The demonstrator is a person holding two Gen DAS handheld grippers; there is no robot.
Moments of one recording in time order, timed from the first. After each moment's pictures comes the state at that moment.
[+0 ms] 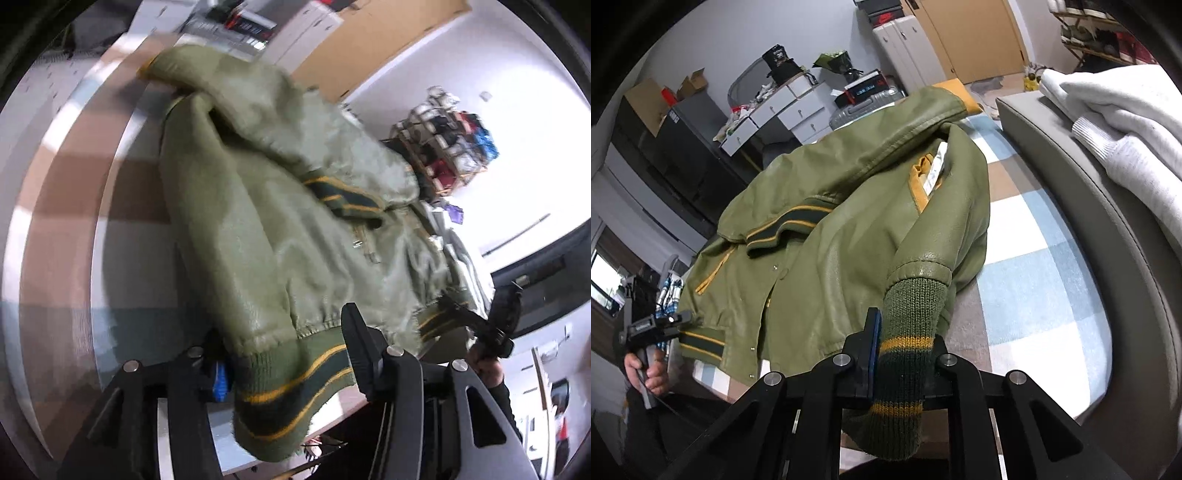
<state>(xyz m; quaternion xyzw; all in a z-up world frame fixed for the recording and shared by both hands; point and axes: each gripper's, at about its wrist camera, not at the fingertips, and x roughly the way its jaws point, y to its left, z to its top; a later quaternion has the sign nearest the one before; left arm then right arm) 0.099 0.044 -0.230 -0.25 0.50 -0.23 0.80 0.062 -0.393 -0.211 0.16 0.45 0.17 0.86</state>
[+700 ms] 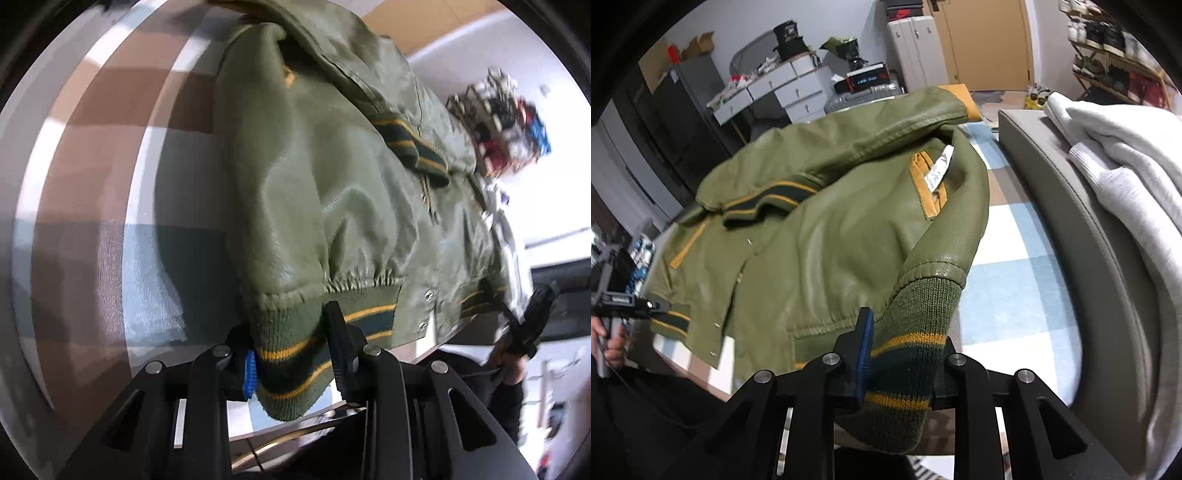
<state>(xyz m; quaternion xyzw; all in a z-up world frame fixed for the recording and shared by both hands) 0.090 0.047 -0.267 -0.22 0.62 -0.15 0.74 0.060 -0.377 -0.212 0.06 0.46 0.14 0.87</state>
